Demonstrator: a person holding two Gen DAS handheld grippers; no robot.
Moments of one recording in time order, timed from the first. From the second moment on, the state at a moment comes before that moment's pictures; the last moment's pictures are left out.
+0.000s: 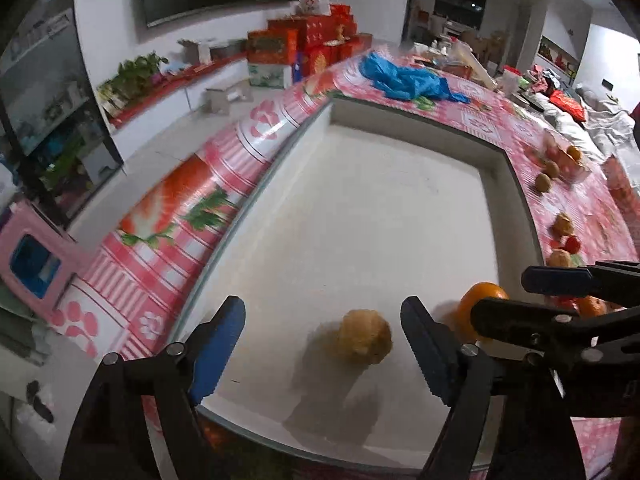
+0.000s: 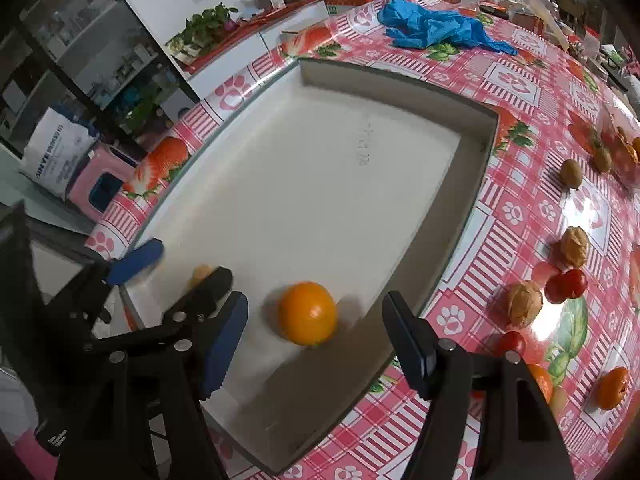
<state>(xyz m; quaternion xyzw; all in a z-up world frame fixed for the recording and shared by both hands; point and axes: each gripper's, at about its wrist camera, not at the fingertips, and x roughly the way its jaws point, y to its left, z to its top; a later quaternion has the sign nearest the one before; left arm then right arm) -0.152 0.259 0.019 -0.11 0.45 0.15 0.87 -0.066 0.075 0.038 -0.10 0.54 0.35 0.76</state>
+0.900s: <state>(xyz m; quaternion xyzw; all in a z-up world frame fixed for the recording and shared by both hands) -0.136 0.116 0.056 -0.03 0.44 0.01 0.90 -0.043 -0.137 0.046 0.04 0.50 0.18 0.85</state>
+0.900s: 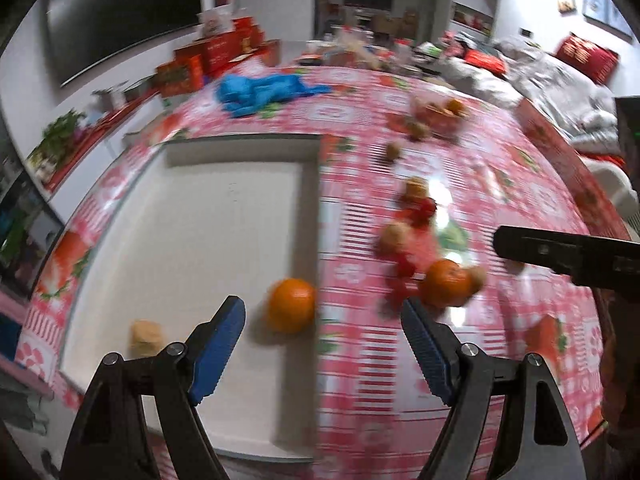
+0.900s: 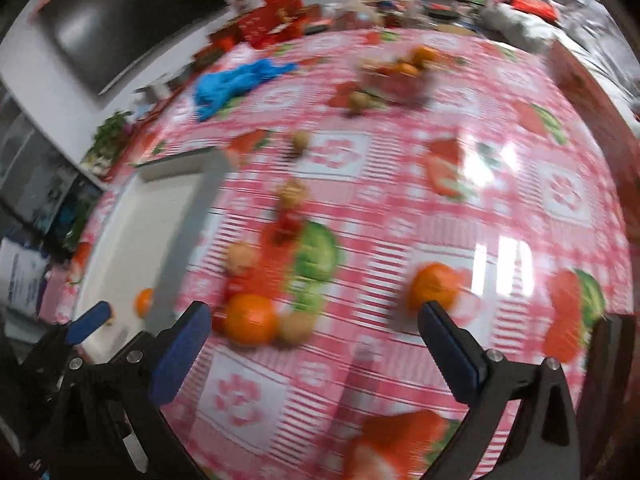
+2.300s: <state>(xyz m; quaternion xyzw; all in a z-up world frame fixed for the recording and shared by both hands) -0.093 0.062 0.008 0.01 0.48 0.00 0.88 -0.052 -0.175 -0.002 -0.06 0.48 0.10 0.87</state>
